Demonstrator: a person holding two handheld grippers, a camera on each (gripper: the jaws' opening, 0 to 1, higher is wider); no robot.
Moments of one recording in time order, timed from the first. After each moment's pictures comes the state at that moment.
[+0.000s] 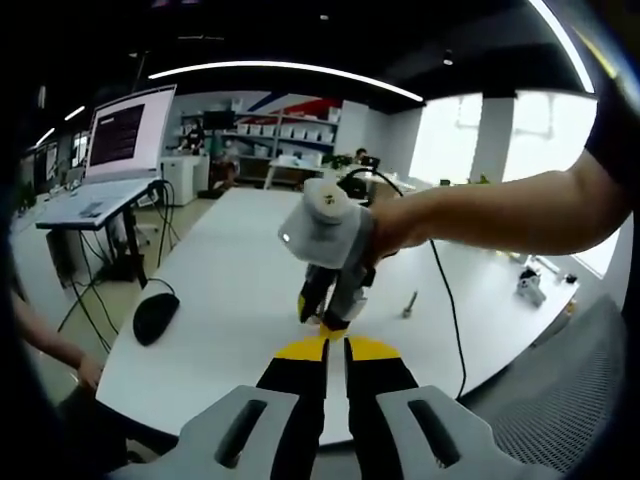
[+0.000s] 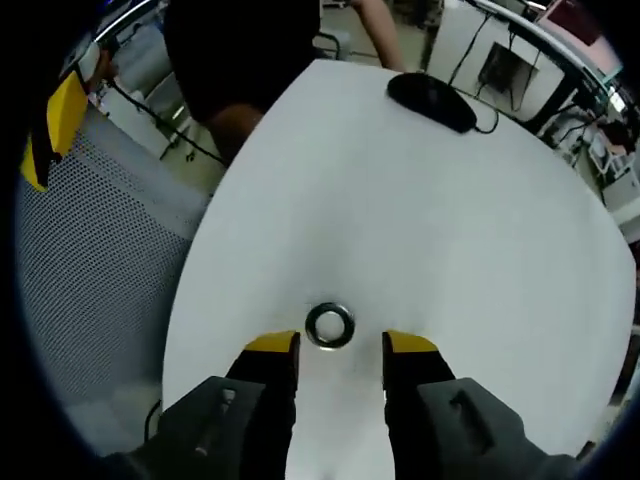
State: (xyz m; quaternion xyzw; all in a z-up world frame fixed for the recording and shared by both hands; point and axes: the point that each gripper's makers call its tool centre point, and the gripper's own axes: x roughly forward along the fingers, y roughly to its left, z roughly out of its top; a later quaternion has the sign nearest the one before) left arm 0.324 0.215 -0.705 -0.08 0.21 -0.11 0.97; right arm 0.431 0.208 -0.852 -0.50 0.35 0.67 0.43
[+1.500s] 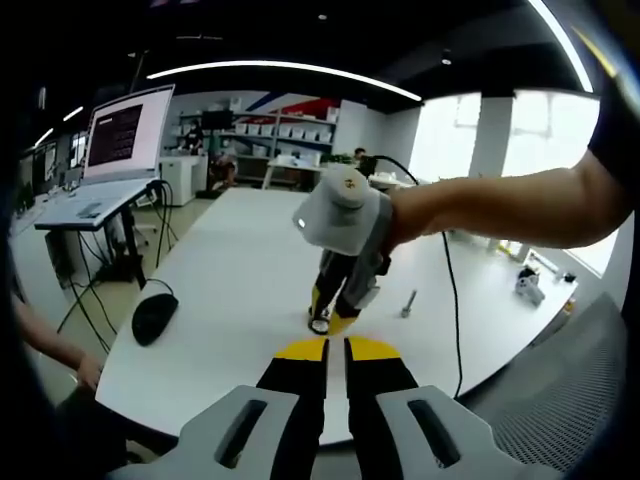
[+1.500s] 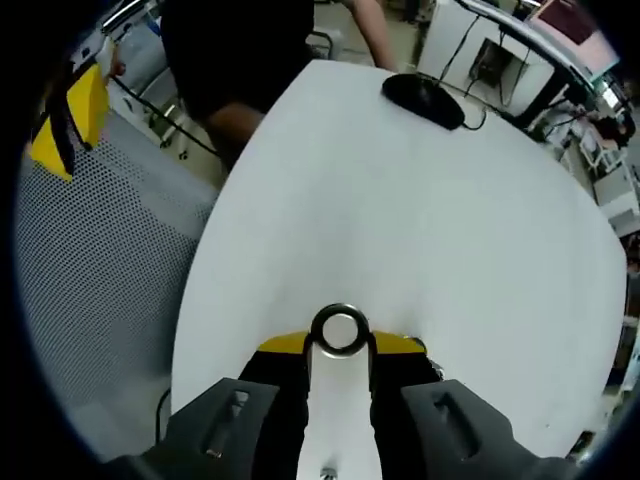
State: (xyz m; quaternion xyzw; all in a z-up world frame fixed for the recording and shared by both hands) left arm 0.323 0.214 -0.705 -0.08 0.21 -0.11 0.97; right arm 0.440 0.190 -0.818 -0.51 0.34 0.65 0.45
